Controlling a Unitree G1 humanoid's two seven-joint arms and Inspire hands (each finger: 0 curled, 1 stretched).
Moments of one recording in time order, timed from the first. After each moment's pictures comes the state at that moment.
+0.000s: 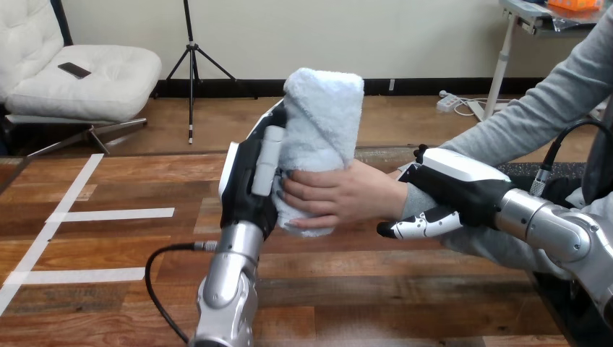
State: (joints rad) left arm -0.58 -0.10 0.12 1.10 -0.11 -0.72 -0.15; right arm -0.66 -0.60 0.34 0.92 -0.43 -0.61 0.31
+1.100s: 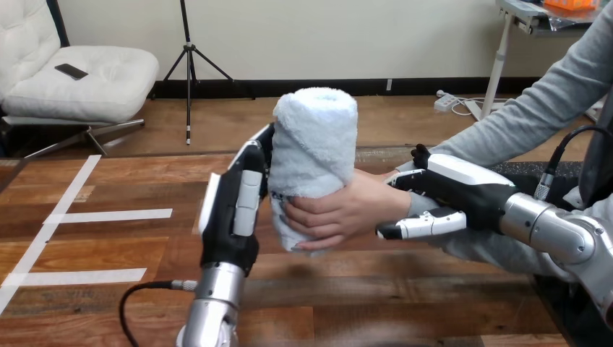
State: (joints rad) left arm -0.32 -0.07 0.06 0.83 -0.06 -0.78 -0.15; right arm -0.64 -0.60 0.31 0.91 -0.42 -0.60 0.35
